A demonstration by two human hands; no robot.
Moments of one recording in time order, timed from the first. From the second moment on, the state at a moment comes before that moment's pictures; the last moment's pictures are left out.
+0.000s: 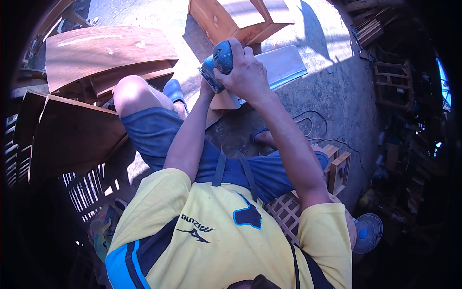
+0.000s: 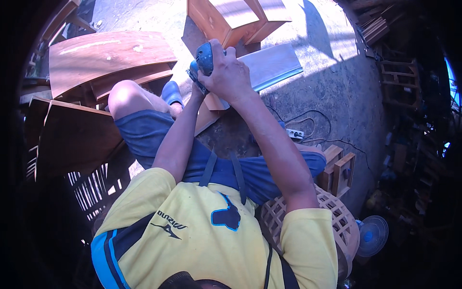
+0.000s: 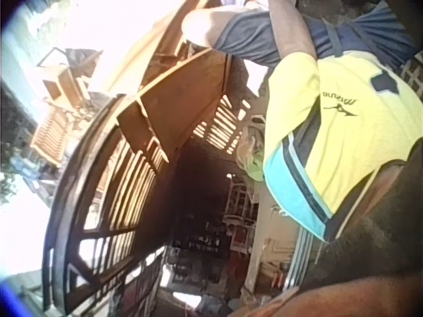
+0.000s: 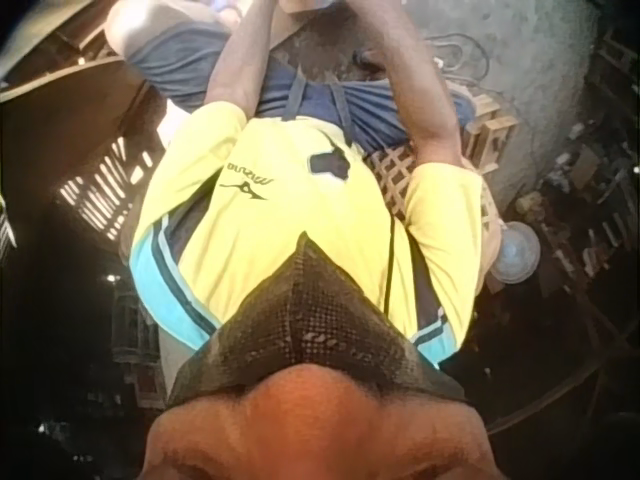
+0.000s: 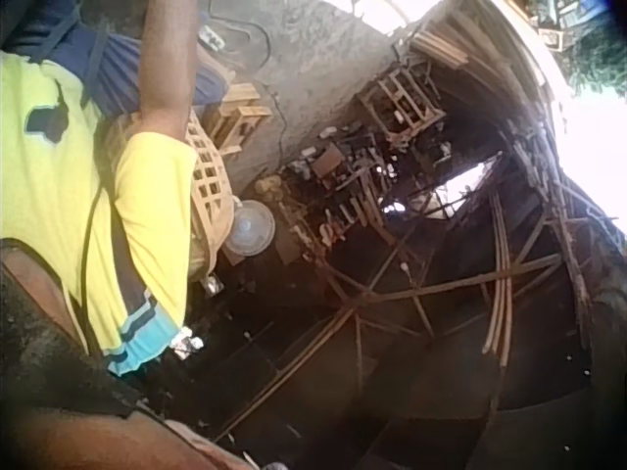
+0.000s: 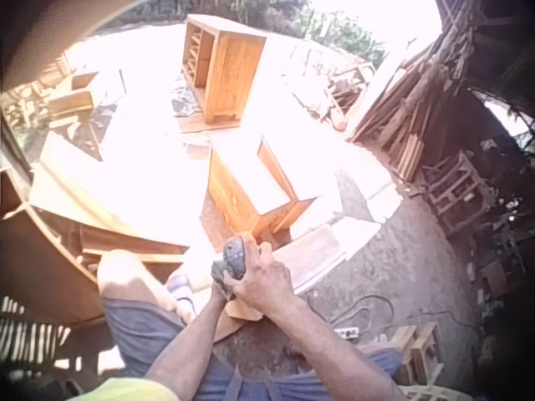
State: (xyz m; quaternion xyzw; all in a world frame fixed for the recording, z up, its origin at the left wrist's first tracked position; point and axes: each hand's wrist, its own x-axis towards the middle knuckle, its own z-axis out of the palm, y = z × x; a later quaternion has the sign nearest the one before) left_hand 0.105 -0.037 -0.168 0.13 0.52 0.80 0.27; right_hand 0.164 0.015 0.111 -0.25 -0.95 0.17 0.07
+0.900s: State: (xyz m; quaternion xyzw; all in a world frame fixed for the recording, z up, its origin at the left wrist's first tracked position) left_hand 0.100 -0.042 -0.158 0.29 0.73 0.62 0.05; right_hand 0.301 -0.039 0.125 -0.23 -0.95 0.18 0.07
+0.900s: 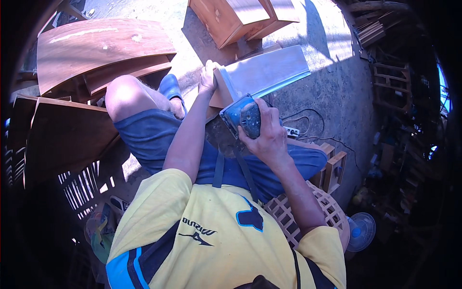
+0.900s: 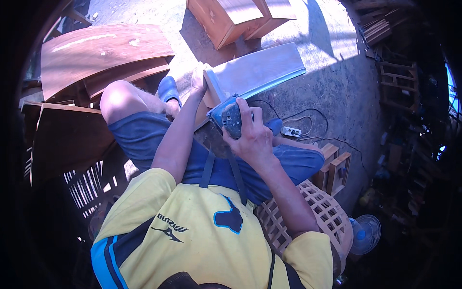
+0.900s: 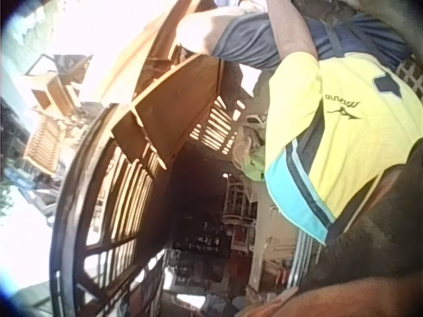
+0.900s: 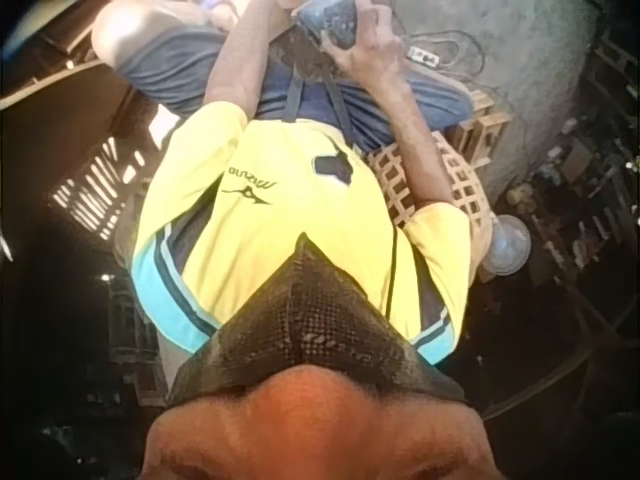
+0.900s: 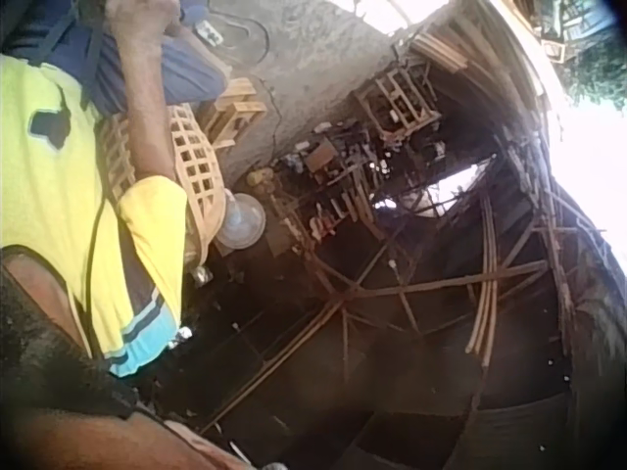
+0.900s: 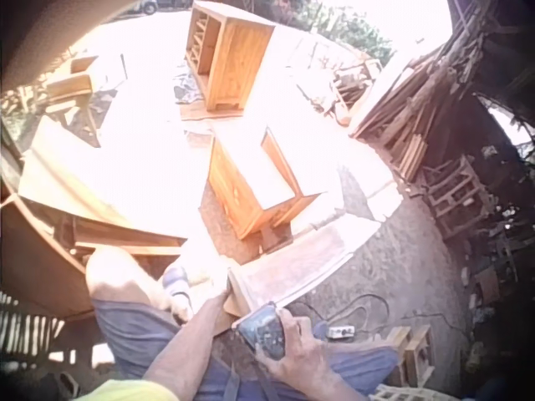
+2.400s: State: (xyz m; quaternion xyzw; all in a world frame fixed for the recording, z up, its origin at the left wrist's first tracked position) left_hand 0.103 -0.024 -0.212 0.26 0.71 0.64 0.11; right_hand 0.244 -0.052 0.129 -0.13 -0.99 0.08 -0.01
